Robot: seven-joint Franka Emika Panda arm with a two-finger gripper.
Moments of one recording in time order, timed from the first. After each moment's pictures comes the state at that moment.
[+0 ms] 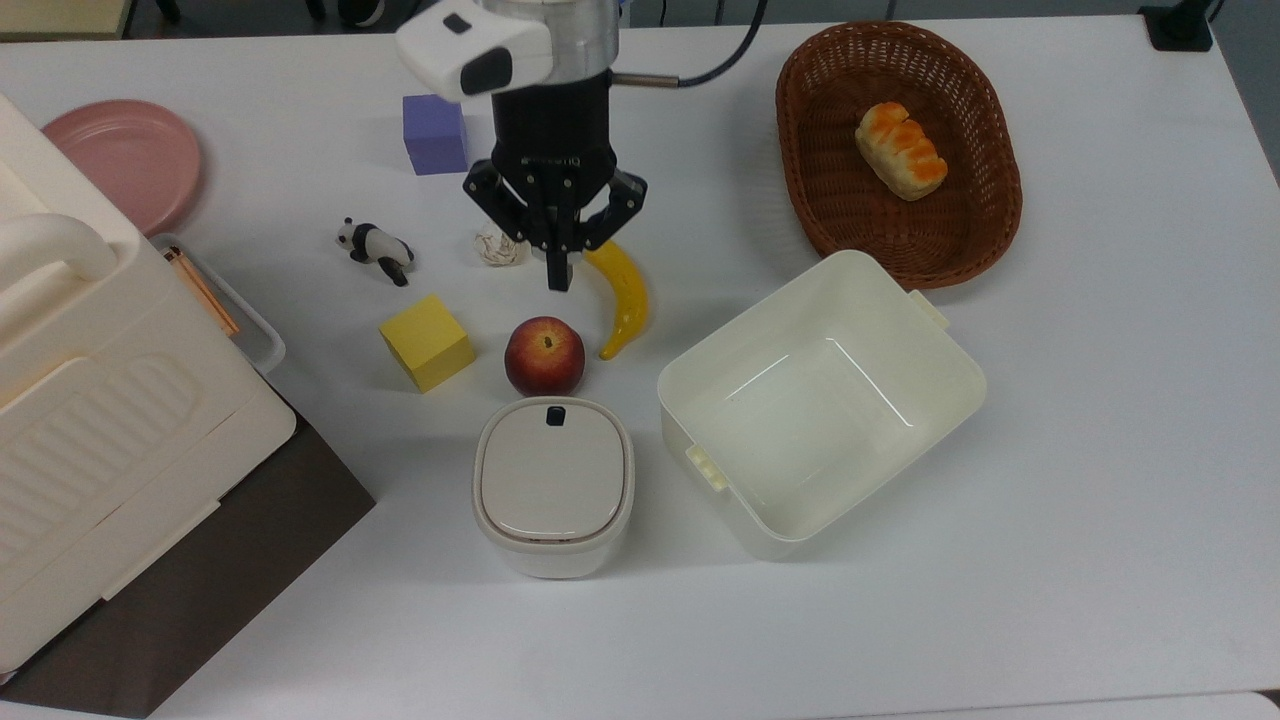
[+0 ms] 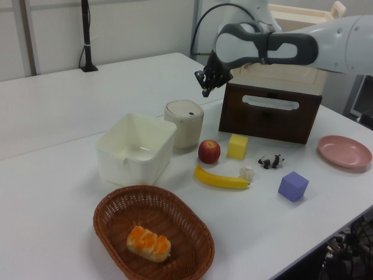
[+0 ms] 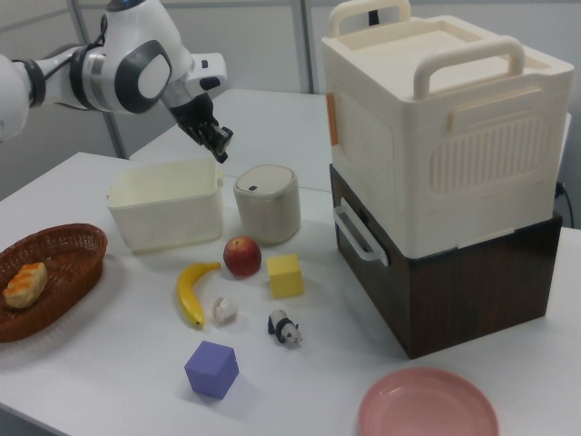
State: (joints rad) arm 0.18 0.22 -0.12 -1.63 -0.01 2.23 0.22
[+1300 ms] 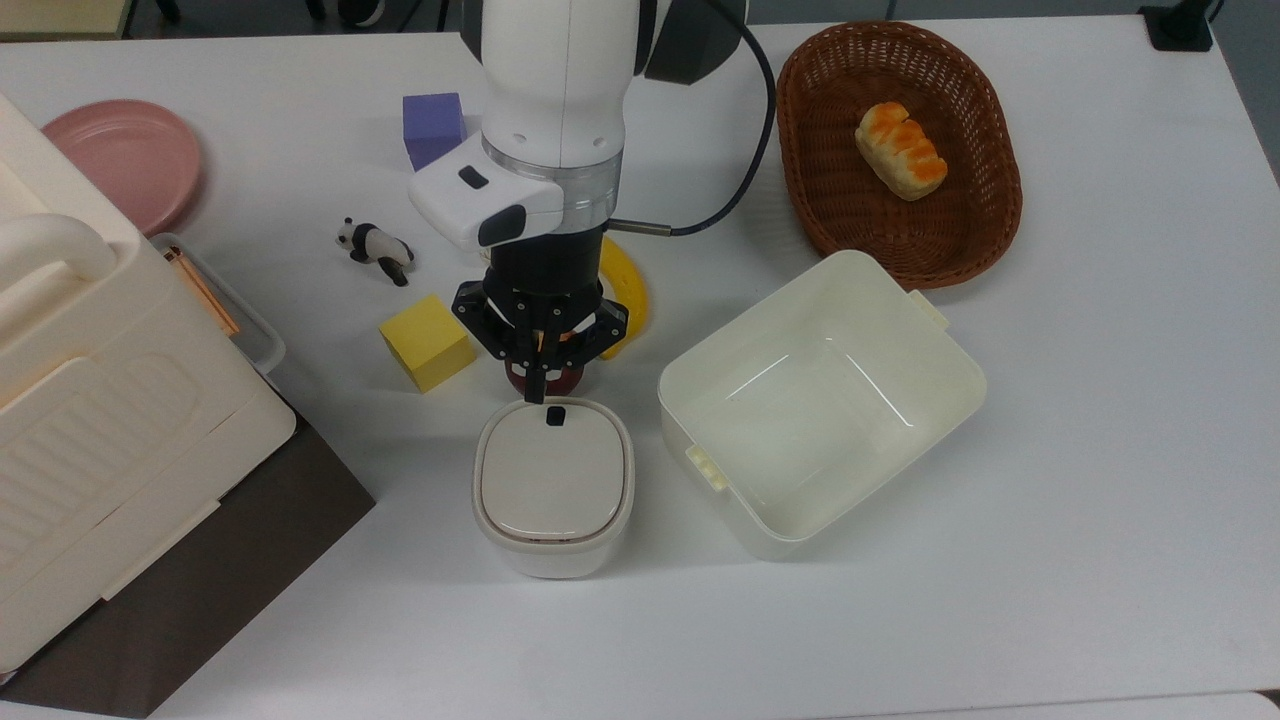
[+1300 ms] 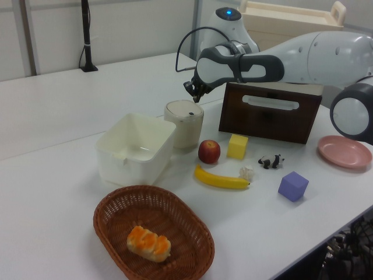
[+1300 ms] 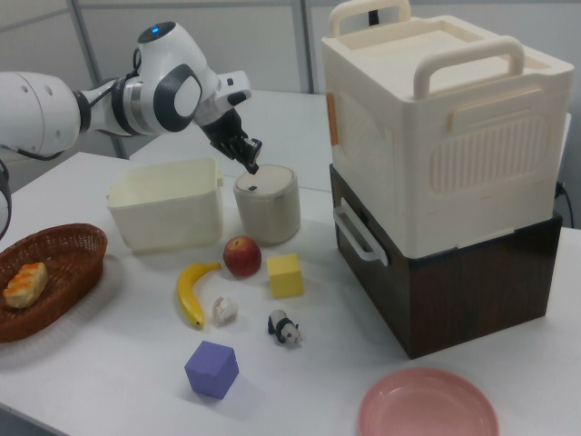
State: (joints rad) arm 0.16 0.44 -0.13 -1.46 -0.12 2.30 0.22
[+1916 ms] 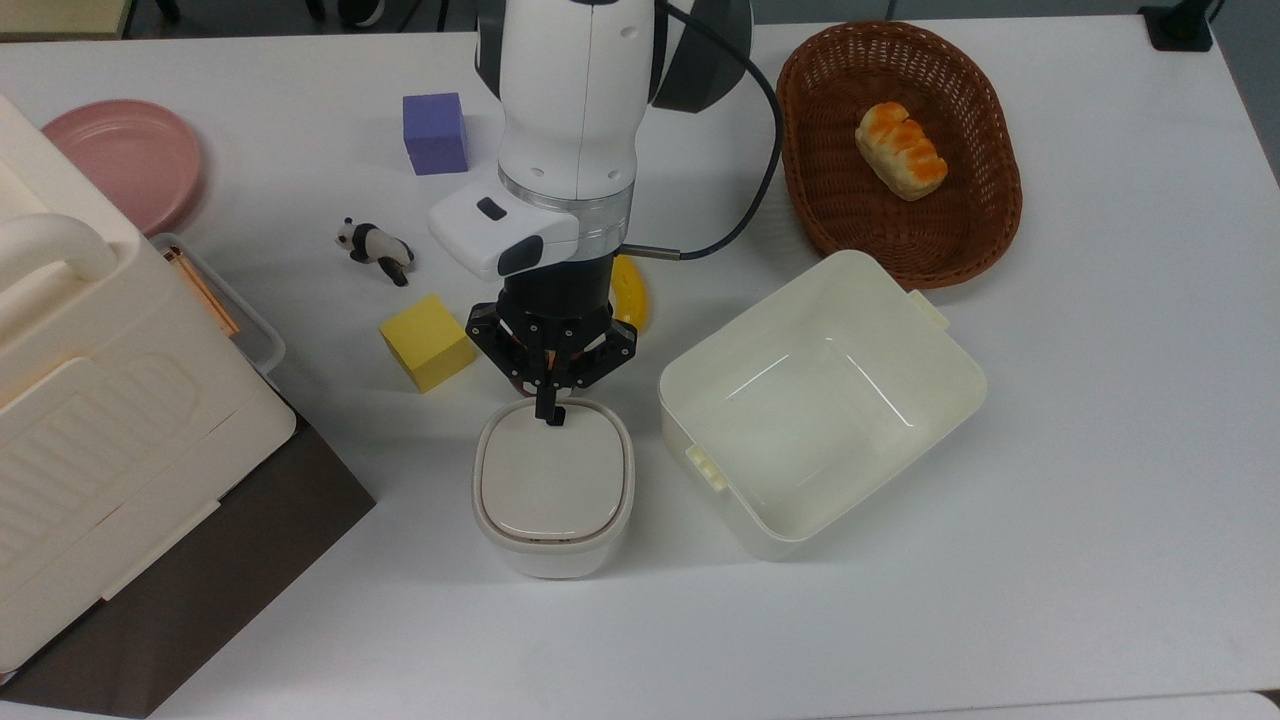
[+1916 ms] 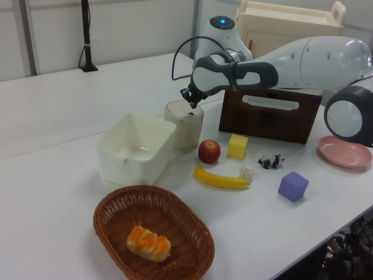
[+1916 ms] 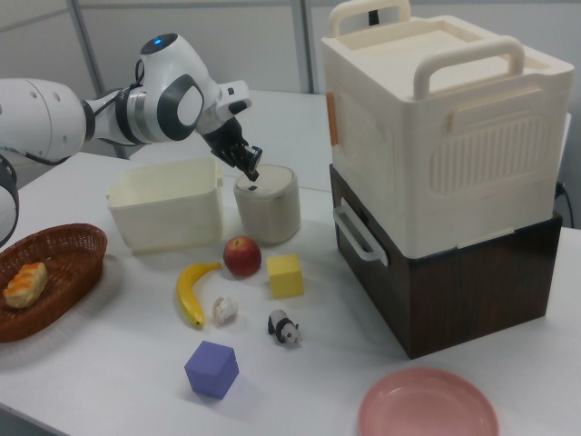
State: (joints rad) arm 0.17 0.48 -0.13 -1.46 -0.13 2.33 0.22
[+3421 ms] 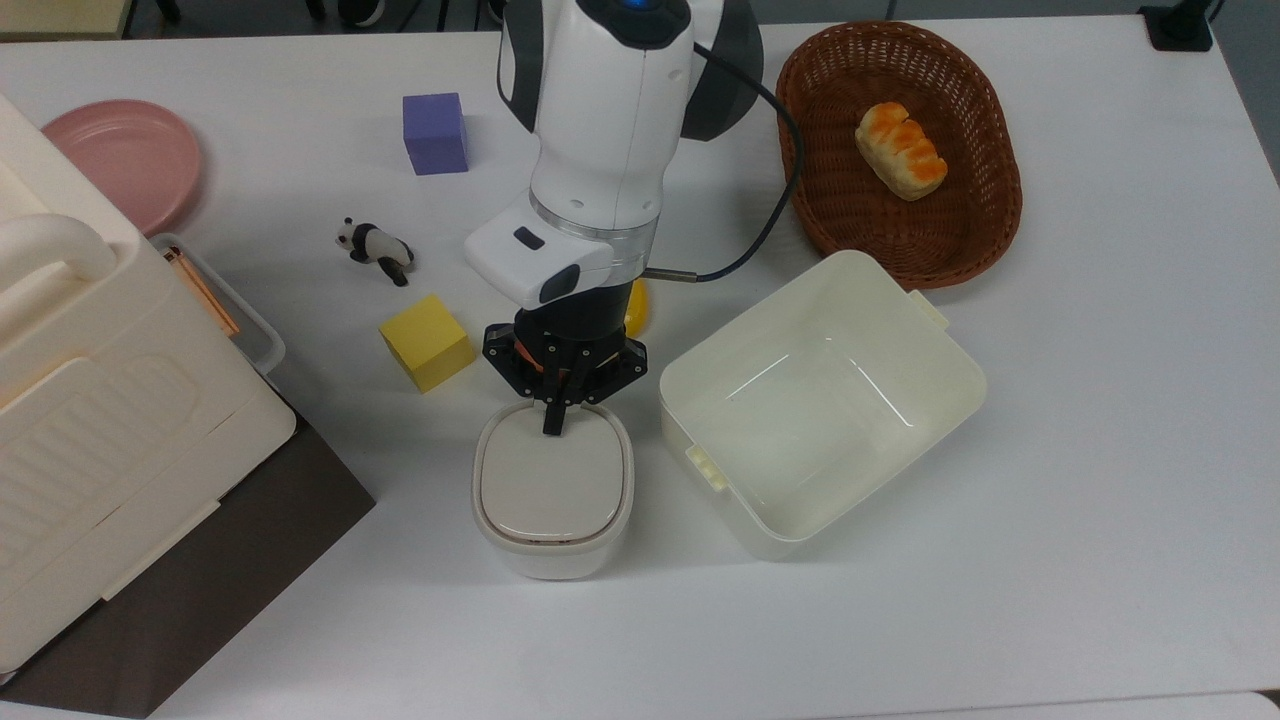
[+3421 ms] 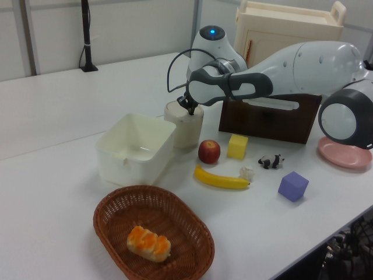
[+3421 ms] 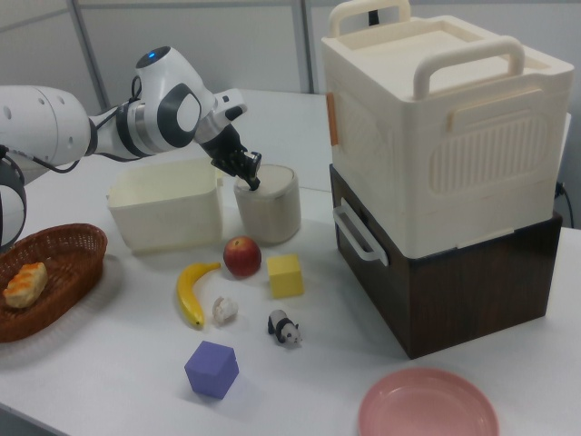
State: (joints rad) arm 0.18 0.51 -0.11 -1.46 -0.25 2.35 0.22
